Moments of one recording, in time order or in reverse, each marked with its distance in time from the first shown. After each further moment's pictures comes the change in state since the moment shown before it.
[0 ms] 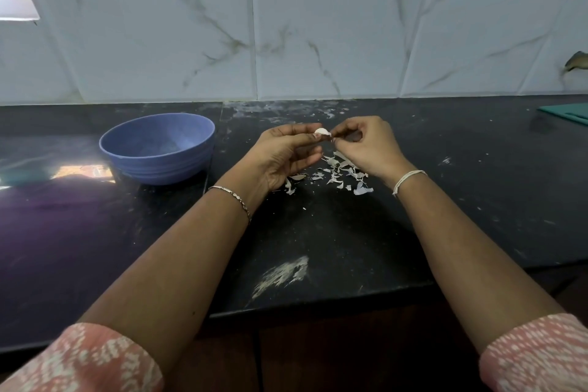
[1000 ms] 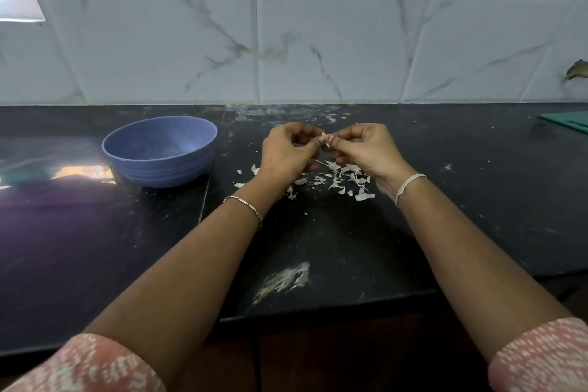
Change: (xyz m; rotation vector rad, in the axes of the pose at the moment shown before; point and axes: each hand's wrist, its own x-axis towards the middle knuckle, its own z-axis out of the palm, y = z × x) left_hand 0.008 -0.013 0.005 0.523 0.202 0.368; right_hand -0.002 -0.006 0.005 0.475 -0.062 0.208
